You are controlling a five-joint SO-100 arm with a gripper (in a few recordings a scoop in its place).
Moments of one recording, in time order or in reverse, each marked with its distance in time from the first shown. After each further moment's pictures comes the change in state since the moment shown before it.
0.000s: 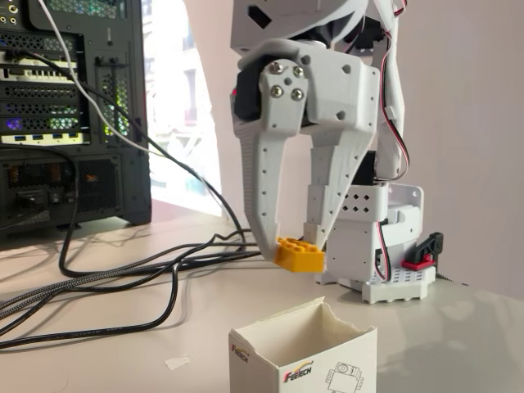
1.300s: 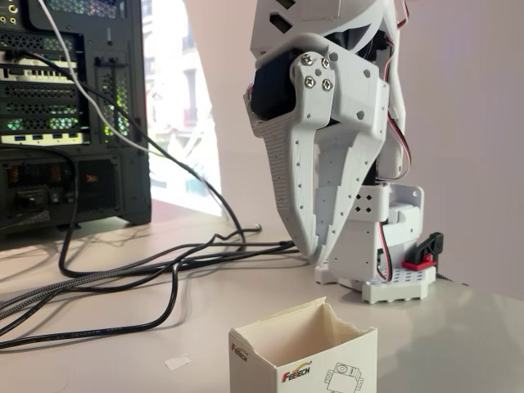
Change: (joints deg) arm 0.1 13.9 15.4 -12.6 -13.9
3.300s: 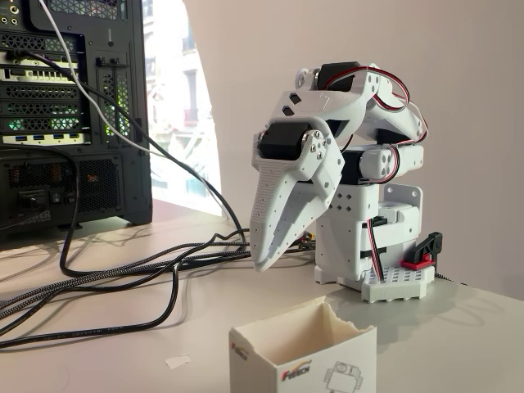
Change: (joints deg) arm 14.9 62.8 49.4 -7.9 -30.8
